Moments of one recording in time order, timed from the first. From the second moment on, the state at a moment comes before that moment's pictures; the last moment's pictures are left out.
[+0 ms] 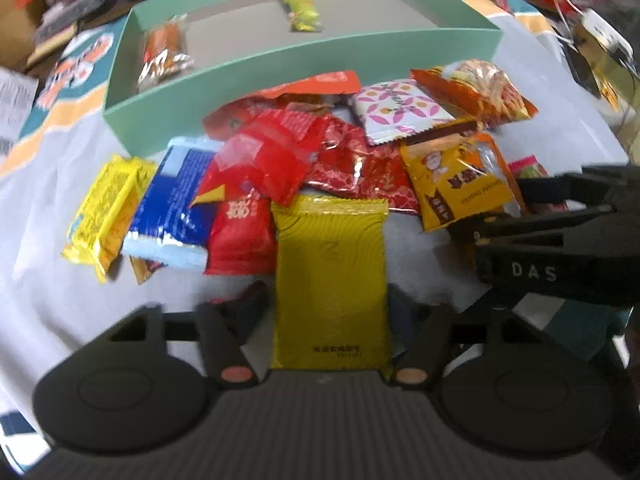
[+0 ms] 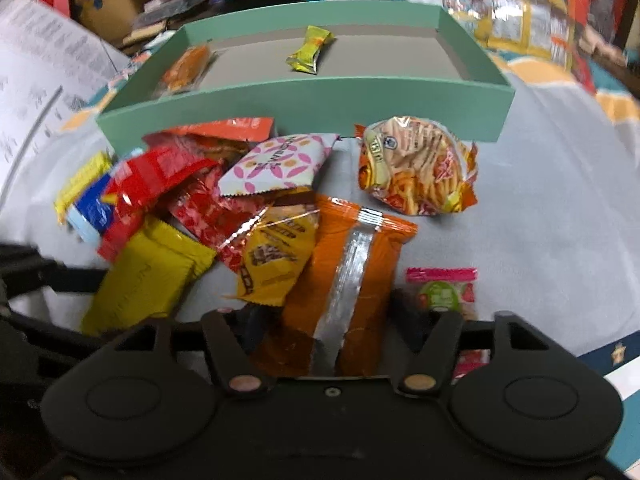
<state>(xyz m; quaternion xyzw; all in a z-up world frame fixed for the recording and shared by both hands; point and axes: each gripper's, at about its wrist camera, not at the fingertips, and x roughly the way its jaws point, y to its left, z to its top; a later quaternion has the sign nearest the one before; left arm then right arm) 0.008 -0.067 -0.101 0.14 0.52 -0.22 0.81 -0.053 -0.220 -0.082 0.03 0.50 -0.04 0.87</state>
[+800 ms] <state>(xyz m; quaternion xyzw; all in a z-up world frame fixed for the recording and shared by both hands) 0.006 -0.045 -0.094 0.10 0.53 -0.22 0.81 -0.082 -0.242 -0.068 0.10 0.52 -0.03 0.85</state>
